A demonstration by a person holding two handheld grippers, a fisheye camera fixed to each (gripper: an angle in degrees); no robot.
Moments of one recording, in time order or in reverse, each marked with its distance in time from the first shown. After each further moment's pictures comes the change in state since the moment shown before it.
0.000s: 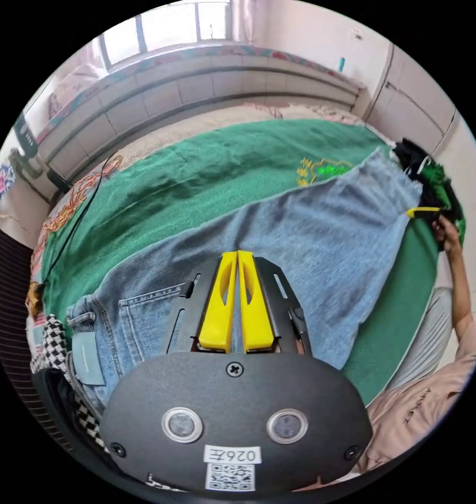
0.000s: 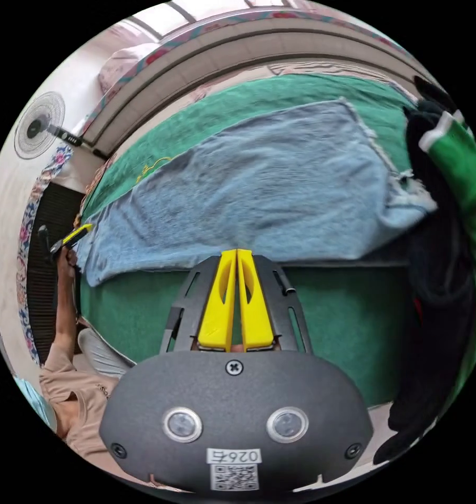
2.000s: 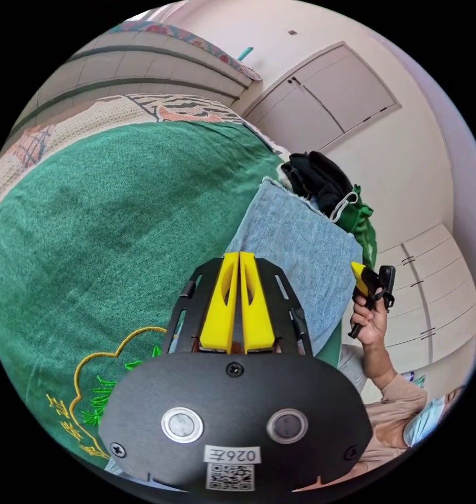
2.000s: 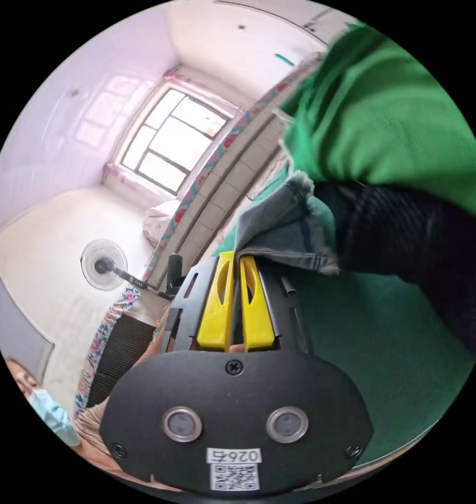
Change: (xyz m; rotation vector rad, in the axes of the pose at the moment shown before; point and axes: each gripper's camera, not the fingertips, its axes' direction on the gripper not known) left arm 0.054 -0.142 0.315 -0.162 0.724 0.112; right arm 0.150 0.350 -0.308 0.731 -0.433 0.316
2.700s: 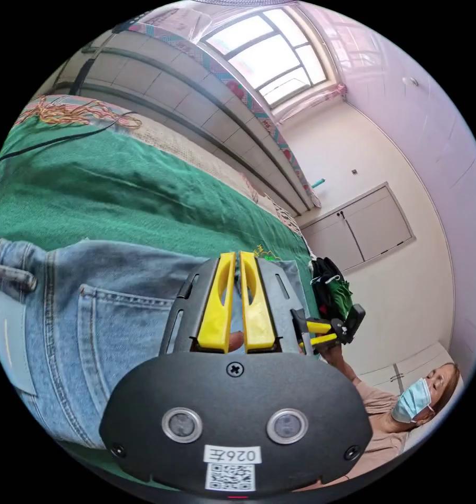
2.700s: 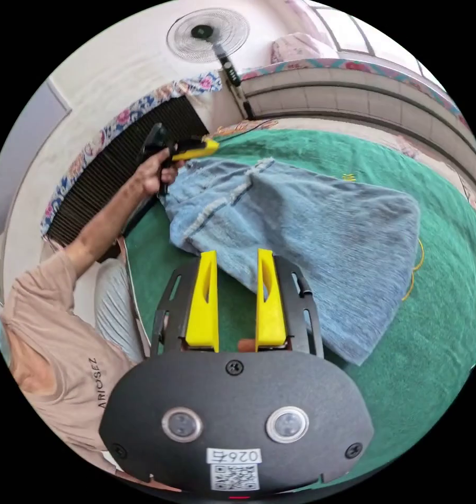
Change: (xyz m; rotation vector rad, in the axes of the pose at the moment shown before) left arm -0.088 0.406 -0.548 0.503 -0.254 -0.374; right arm -0.222 0.371 0.259 -0.855 -0.187 -0.797
